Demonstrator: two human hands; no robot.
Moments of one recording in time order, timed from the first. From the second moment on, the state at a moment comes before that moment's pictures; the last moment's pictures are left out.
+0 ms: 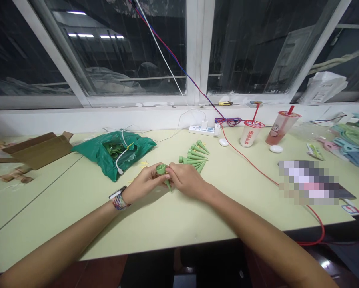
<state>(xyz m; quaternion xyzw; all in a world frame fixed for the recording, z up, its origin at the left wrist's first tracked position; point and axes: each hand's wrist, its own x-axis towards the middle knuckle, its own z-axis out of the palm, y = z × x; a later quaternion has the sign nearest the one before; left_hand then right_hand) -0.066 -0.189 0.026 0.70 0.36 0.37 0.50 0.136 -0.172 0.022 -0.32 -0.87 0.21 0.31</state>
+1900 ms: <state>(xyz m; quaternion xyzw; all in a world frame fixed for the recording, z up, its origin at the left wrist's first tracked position) -0.076 -0.162 0.015 0.60 0.40 0.49 0.49 0.249 -0.041 -0.029 -0.69 -0.64 0.06 0.35</state>
